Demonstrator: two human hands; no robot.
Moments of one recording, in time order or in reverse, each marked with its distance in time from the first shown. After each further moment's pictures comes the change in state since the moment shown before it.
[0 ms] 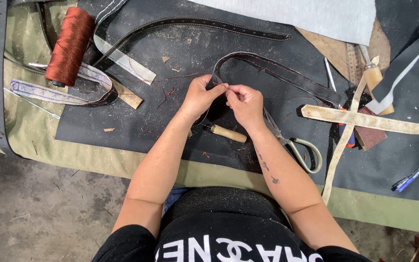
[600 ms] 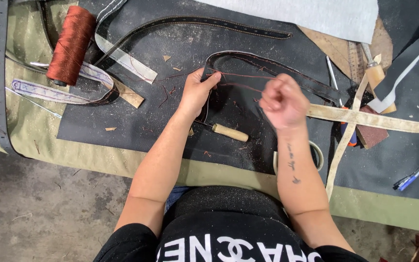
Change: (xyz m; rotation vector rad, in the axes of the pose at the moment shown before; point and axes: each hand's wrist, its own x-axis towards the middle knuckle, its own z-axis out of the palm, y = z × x) left_hand 0.004 0.007 -0.001 -0.116 0.163 -0.035; right_hand 0.014 0.000 -0.093 0.942 -0.387 0.047
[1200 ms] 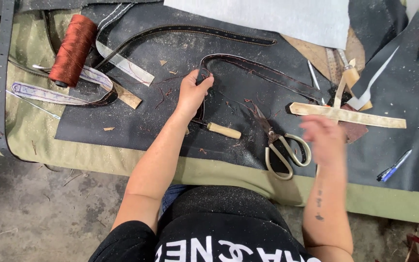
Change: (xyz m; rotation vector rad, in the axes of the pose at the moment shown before) left_hand -0.022 0.019 -0.002 0.112 -0.011 0.132; right_hand -0.151 -0.072 -0.036 -0.988 0.605 -0.087
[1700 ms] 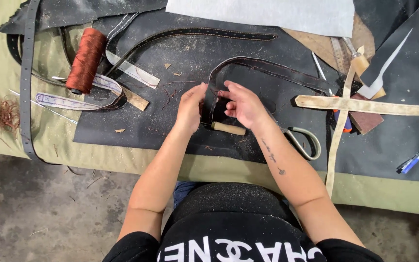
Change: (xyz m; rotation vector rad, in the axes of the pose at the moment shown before) left_hand -0.049 -0.002 -0.007 -0.375 -0.052 -0.210; right_hand 0.048 -0.016 0.210 0.612 -0.476 0.579
